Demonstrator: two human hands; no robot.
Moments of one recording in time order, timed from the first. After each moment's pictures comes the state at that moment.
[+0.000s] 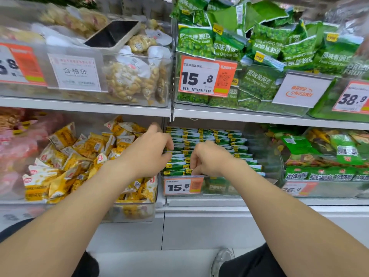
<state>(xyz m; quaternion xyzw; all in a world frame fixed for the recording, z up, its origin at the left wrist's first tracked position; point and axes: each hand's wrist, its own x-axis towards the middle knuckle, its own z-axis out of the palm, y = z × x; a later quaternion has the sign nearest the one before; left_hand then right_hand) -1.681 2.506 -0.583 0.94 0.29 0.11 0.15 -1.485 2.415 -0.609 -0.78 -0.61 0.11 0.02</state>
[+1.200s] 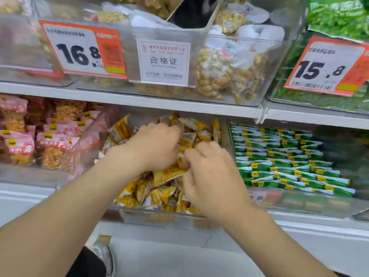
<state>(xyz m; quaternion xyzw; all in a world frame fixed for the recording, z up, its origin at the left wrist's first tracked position) -1.770 2.610 -0.589 0.95 0.33 -0.01 -0.01 -1.669 2.460 -0.611 -0.73 -0.65 -0.11 0.18</state>
